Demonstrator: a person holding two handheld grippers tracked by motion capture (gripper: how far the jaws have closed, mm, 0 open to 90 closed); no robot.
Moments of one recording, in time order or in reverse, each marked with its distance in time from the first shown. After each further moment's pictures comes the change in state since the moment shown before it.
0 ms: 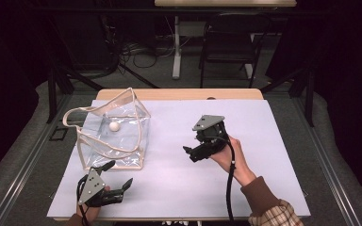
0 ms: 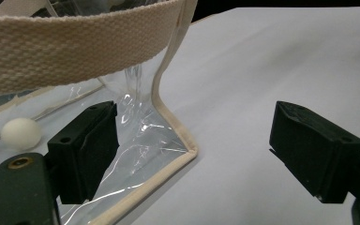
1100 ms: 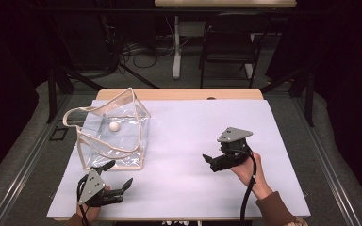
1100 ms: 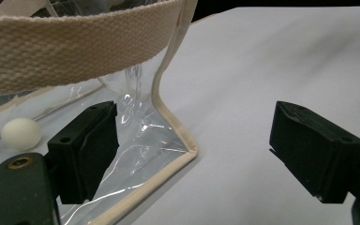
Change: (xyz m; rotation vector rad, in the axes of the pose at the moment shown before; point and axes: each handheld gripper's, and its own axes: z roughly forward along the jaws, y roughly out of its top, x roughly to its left) left arm 0.000 0.000 0.000 0.004 0.000 0.001; right arm -0.014 -0.064 -0.027 -0.049 -0.038 0.092
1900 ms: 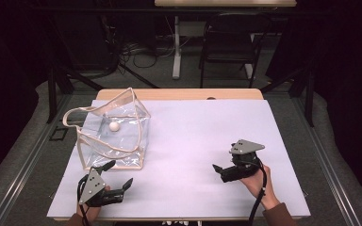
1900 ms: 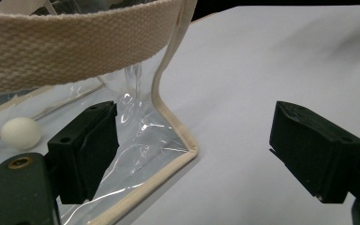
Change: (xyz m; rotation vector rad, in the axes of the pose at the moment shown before) left arm 0.000 0.000 0.001 0.003 0.001 0.002; right arm -0.004 -0.049 -0.008 0.011 -0.010 0.048
